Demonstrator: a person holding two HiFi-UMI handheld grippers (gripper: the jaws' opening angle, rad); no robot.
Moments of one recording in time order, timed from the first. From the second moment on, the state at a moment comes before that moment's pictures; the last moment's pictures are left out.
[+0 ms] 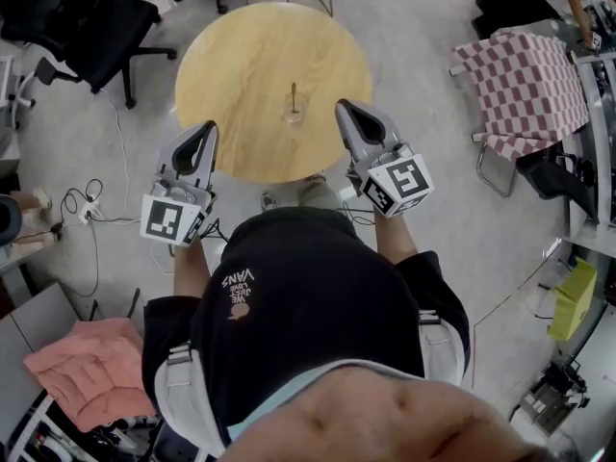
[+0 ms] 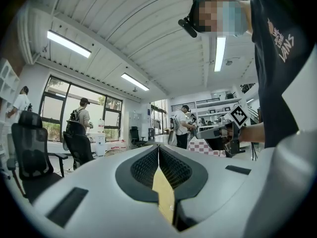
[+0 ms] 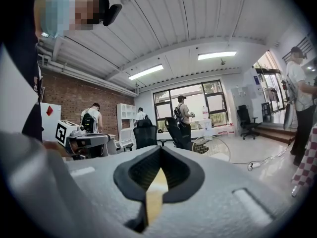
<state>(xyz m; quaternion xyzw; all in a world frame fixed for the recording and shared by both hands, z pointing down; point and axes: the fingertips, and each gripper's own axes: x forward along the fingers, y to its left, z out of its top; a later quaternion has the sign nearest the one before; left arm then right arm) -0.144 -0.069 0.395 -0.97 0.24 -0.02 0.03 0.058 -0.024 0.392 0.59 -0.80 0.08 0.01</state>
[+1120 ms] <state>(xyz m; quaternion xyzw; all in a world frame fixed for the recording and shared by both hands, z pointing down) -0.093 -0.121 0.394 -0.92 0.39 -0.02 -0.02 0.072 -0.144 0.411 0.40 -0.91 0.08 0.05</state>
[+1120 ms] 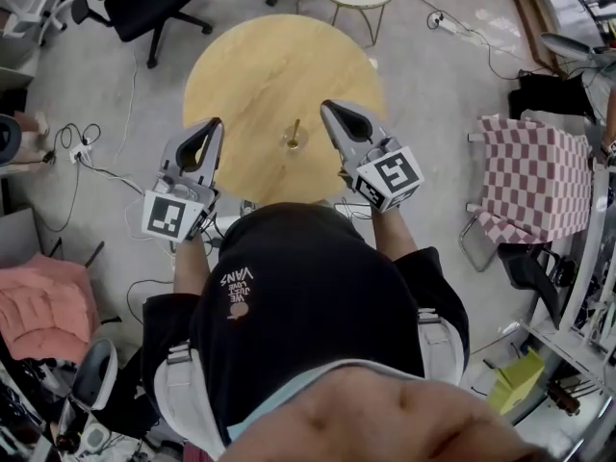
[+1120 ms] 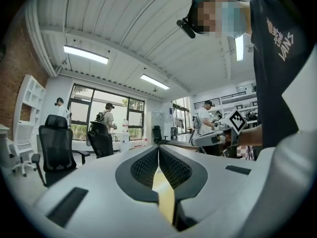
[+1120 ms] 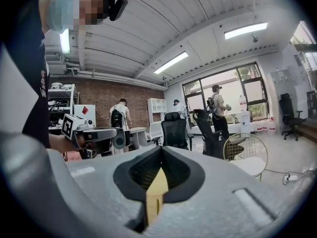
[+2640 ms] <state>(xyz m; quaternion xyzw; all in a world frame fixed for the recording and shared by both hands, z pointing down) -0.080 -0.137 0.403 -0.91 0.42 -0.04 -0.02 0.046 -0.162 0.518 0.29 -0.94 0.15 0.14</state>
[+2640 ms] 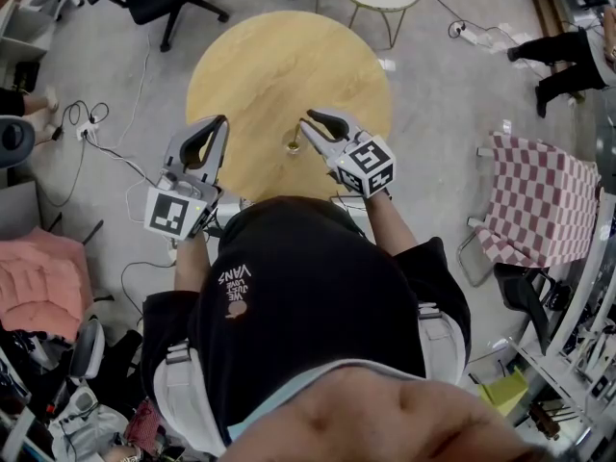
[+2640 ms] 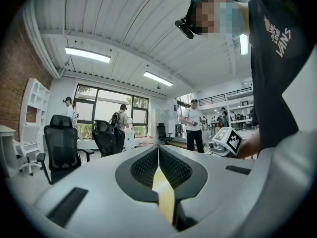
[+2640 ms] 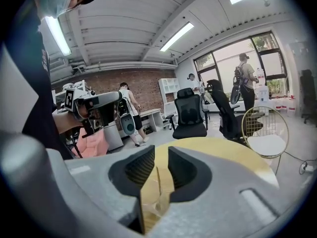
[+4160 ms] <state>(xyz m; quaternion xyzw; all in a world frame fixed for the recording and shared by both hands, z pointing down) -0.088 -0.132 0.405 -0.90 0.42 -0.03 -0.03 0.029 -0.145 0.566 0.25 -0.93 0.13 0.22</state>
